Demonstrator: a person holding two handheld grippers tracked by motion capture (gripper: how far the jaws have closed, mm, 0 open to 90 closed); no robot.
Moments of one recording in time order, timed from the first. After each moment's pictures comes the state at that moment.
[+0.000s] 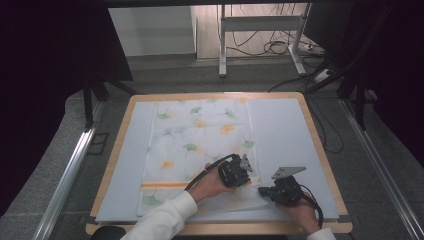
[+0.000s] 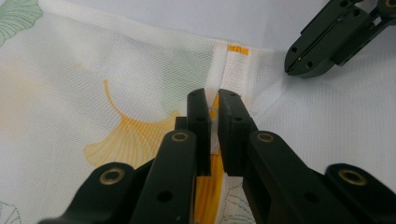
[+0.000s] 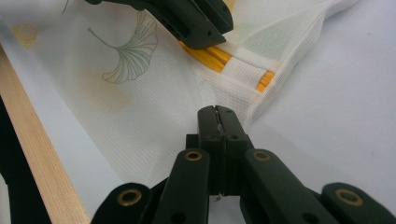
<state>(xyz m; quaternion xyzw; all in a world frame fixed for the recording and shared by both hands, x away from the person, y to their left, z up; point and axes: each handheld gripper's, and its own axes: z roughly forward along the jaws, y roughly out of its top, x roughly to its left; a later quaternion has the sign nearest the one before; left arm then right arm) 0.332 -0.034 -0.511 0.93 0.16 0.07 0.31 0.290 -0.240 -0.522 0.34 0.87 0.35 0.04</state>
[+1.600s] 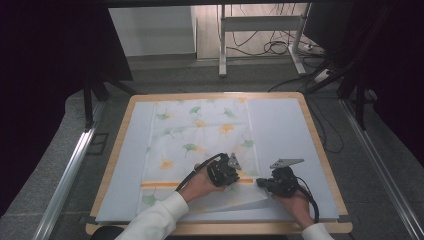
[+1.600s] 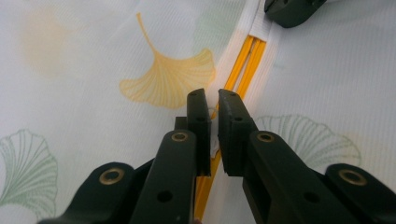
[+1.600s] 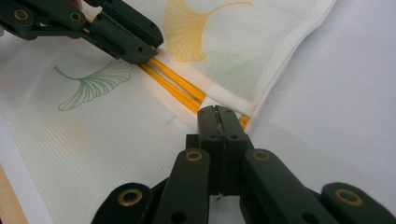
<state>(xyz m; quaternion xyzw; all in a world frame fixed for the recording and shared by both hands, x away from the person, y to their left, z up) 0.333 -0.002 -0.517 0.93 0.20 0.07 0.30 0.313 -0.234 -0.523 0.40 0.84 0.36 0.05</state>
